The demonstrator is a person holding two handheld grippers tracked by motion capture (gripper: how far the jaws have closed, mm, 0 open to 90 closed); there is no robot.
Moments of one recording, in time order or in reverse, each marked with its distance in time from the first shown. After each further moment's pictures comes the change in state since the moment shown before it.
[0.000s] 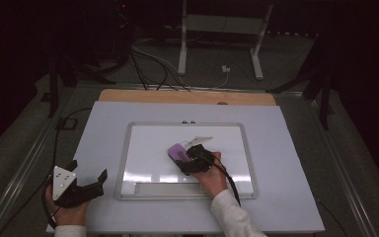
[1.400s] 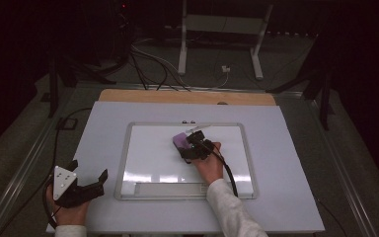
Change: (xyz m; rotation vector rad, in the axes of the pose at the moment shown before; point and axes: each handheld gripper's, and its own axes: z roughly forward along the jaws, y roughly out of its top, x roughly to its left) left arm -0.001 0.000 0.001 0.001 -0.002 0.001; right arm -0.012 0.027 0.019 0.030 -0.069 0.070
